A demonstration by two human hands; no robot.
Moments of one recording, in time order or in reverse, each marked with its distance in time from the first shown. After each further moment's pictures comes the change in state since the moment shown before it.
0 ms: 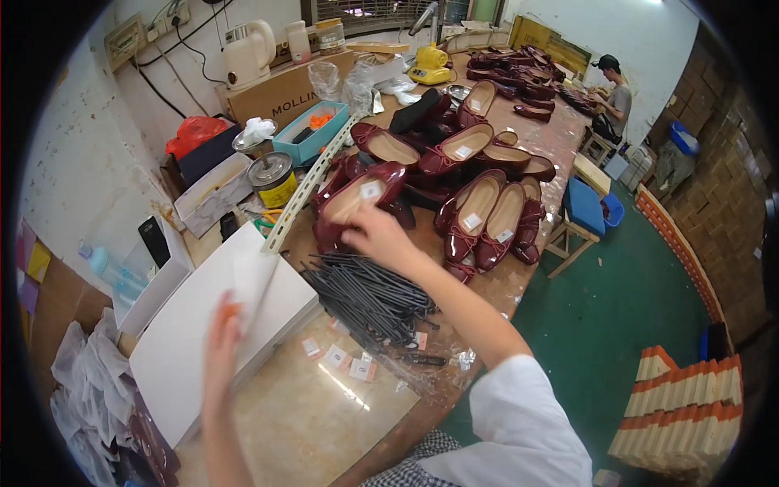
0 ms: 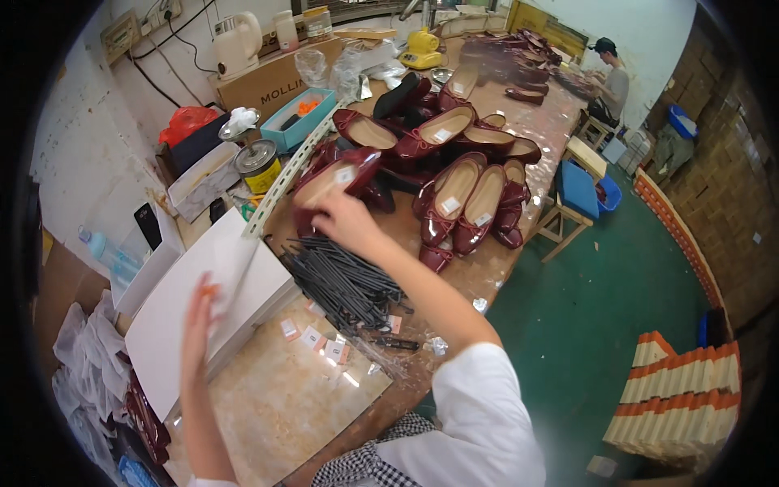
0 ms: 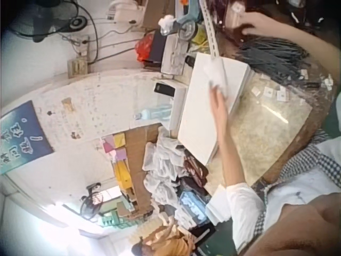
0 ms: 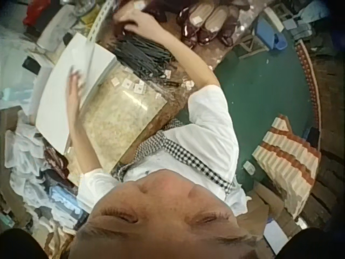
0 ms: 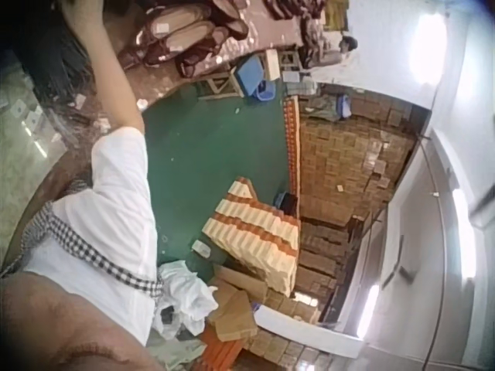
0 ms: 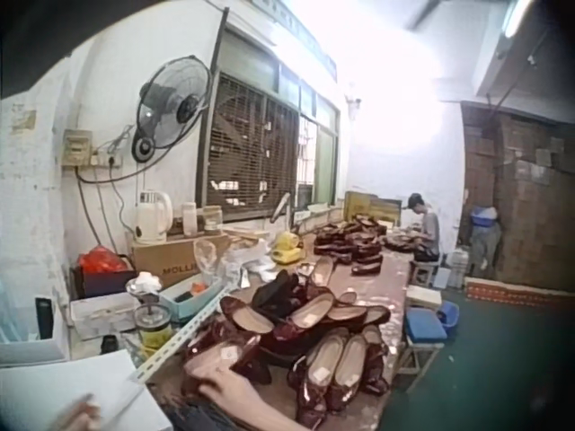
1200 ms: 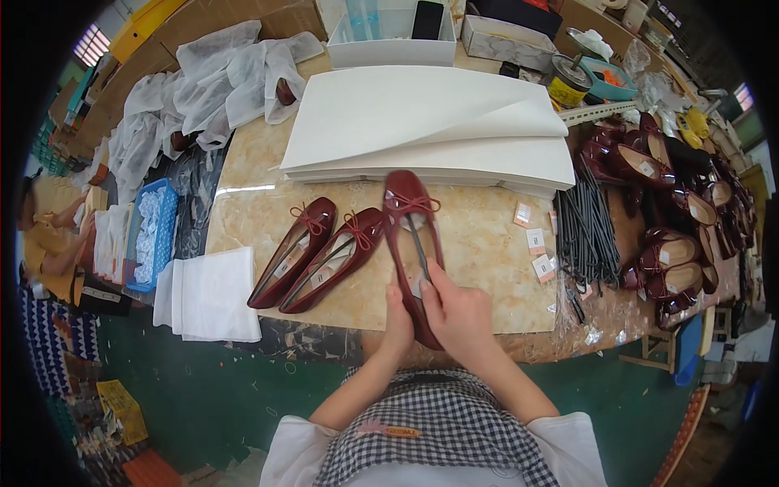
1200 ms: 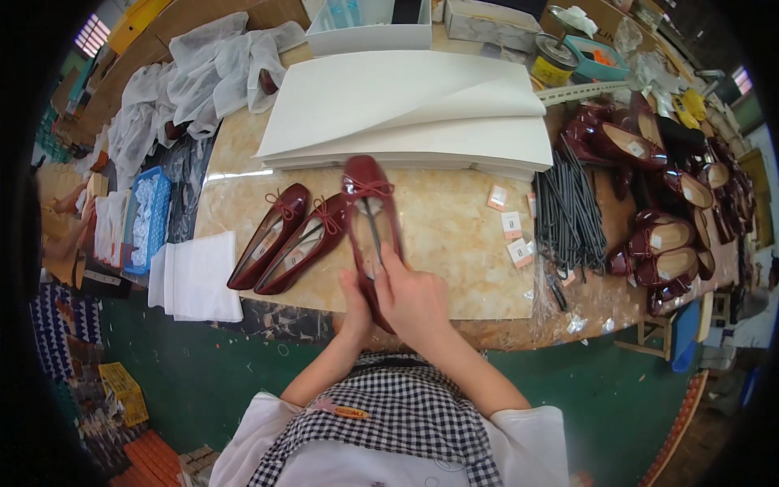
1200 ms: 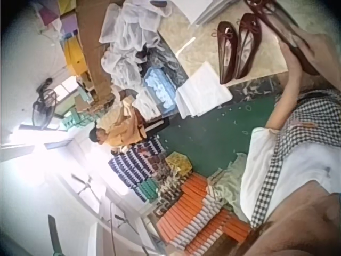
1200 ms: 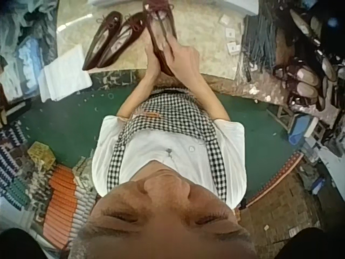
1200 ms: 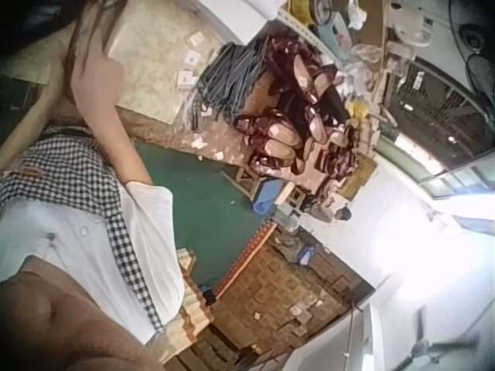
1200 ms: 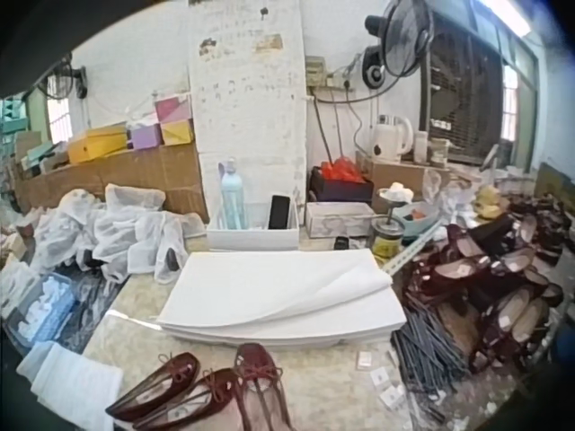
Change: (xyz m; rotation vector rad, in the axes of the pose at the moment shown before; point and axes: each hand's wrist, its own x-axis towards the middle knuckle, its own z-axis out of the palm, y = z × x) left_hand -0.244 -0.151 0.070 -0.965 0.533 -0.085; right_hand -0.173 -0.317 0.116 0.208 -0.581 0.041
